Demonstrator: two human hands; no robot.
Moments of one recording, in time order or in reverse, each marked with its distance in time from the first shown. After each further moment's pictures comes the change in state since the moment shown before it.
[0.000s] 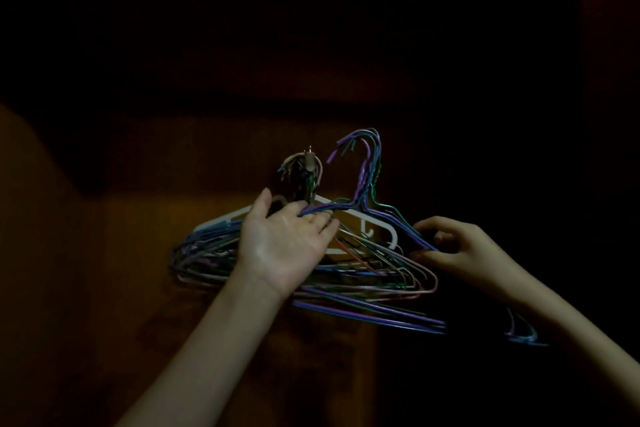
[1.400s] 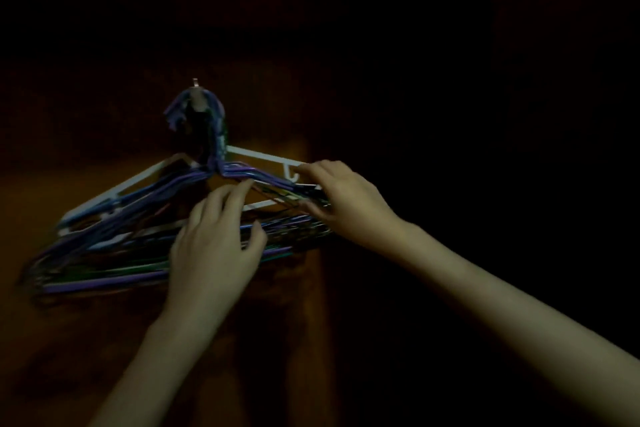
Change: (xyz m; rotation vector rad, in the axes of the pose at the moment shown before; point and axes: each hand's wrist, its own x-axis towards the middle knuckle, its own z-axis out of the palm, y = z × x) left_hand 0.022 -0.041 -0.067 2.230 0.057 0.785; right_hand 0.020 0.013 0.063 -0.497 0.107 -0.146
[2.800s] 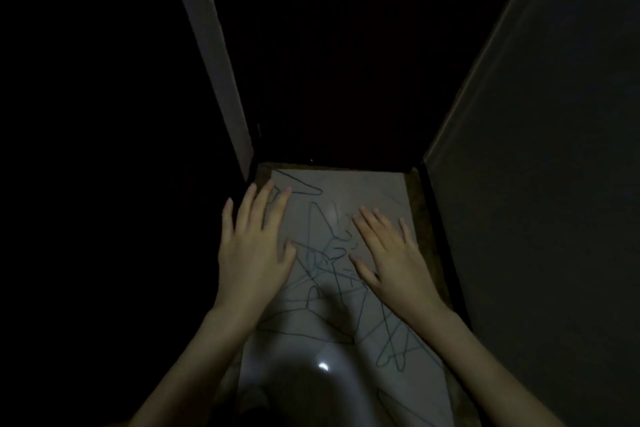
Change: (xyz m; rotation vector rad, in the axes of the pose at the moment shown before) left_hand -0.449 0.503 0.320 -0.598 -0.688 0.899; right_hand -0.782 0.191 -0.132 -0.663 -0.449 1.147
